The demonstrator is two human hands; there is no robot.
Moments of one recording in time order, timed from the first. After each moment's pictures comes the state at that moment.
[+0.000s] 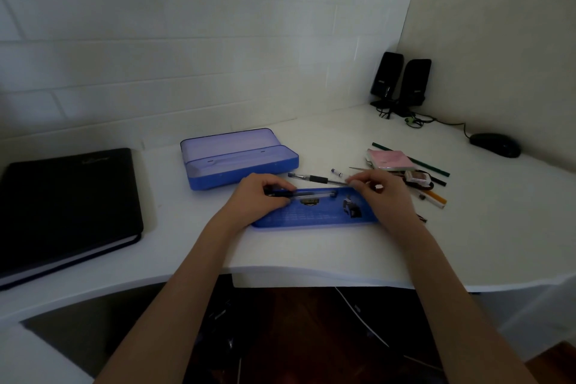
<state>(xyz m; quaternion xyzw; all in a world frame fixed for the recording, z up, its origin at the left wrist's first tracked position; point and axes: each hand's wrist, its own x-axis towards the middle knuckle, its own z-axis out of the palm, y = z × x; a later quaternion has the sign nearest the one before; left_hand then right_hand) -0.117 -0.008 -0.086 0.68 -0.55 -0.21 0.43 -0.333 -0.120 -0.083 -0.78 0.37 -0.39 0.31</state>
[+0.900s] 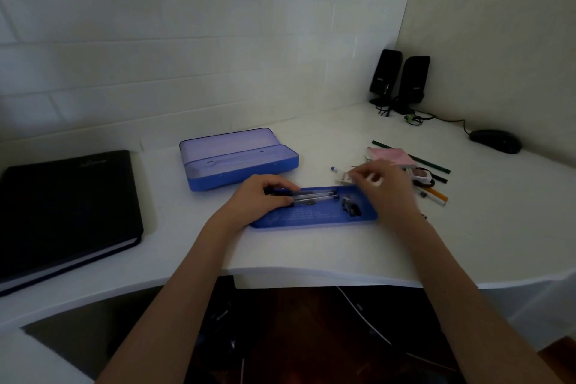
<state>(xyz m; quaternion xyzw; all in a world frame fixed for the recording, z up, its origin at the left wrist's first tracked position) -0.113 -0.008 -0.086 0.65 -0.58 -0.25 0.42 -0.330 -0.129 -0.077 -0.82 0.39 -0.38 0.18</state>
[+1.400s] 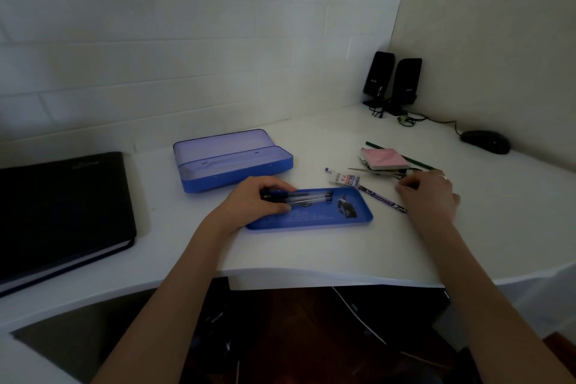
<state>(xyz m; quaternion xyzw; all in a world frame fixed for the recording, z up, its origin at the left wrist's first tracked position) -0.115 -0.004 -0.083 0.63 -0.60 -0.26 0.42 -0.382 -0.163 -0.087 -0.71 0.64 -0.29 0.07</state>
